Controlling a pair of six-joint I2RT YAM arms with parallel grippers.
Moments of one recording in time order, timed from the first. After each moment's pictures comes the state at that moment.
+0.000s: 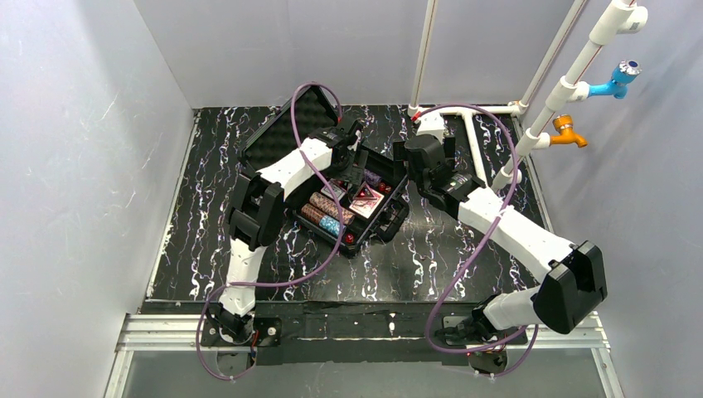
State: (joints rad) left arm -0.58 2.17 1.85 -0.83 -0.18 -0.25; right arm 0.67 1.36 1.15 -0.34 0.60 0.25
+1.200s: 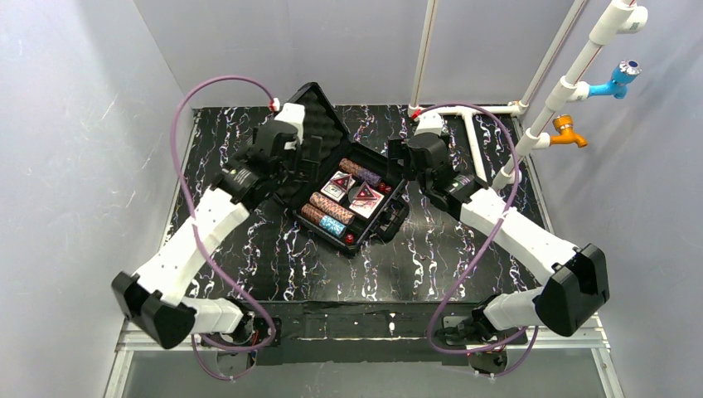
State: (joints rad) left arm -0.58 1.32 1.41 -0.74 -0.36 -0.17; right arm 0.67 1.35 1.15 -0.30 0.47 0.29
